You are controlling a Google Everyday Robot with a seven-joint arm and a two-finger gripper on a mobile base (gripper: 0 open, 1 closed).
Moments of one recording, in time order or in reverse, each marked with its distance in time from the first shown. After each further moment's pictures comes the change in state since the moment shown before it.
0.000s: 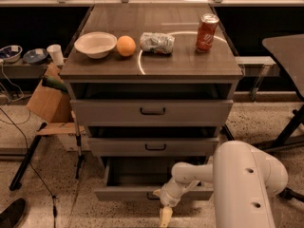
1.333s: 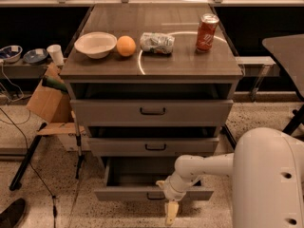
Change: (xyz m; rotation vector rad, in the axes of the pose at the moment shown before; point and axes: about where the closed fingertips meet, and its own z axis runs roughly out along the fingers) arm -0.030 0.028 -0.083 0.103 0.095 -0.123
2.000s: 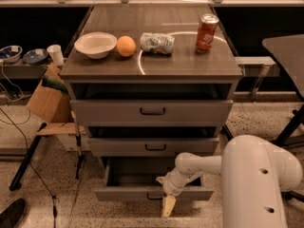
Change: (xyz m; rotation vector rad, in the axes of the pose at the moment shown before) arm 0.023 -0.045 0.030 0.016 -0.053 0.071
